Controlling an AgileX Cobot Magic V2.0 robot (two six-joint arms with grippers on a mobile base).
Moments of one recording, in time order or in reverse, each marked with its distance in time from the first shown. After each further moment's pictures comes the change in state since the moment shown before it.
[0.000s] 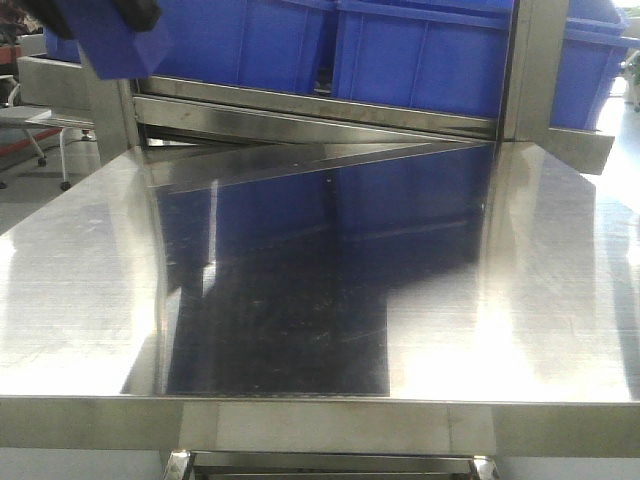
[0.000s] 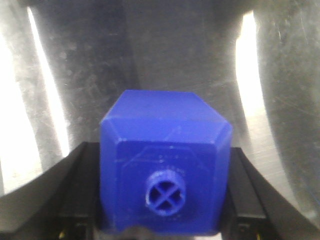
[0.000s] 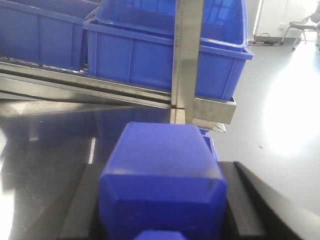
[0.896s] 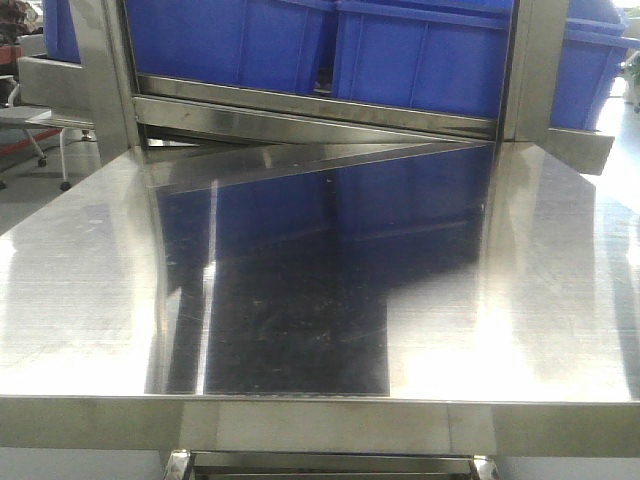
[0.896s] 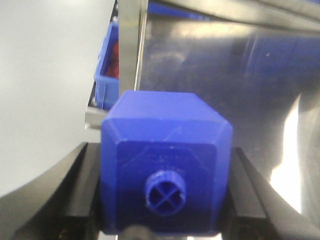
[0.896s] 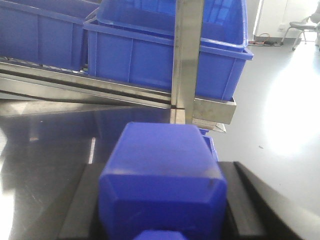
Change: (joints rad) left arm 0.270 -0.689 0.861 0.009 -0.640 0.000; right arm 0.000 0.000 0.000 0.000 0.000 0.000
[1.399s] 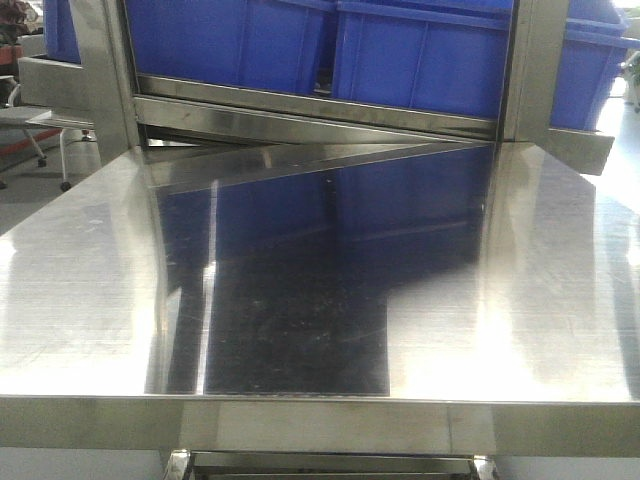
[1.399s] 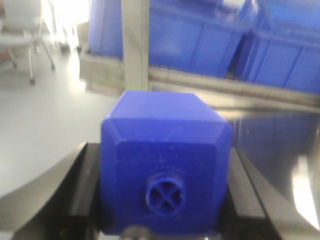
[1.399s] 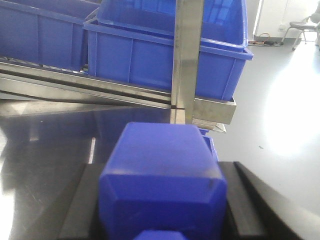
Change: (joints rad) left arm 0.001 -0.384 0.024 0.100 0.016 0.000; right arm 0.000 0.000 0.000 0.000 0.000 0.000
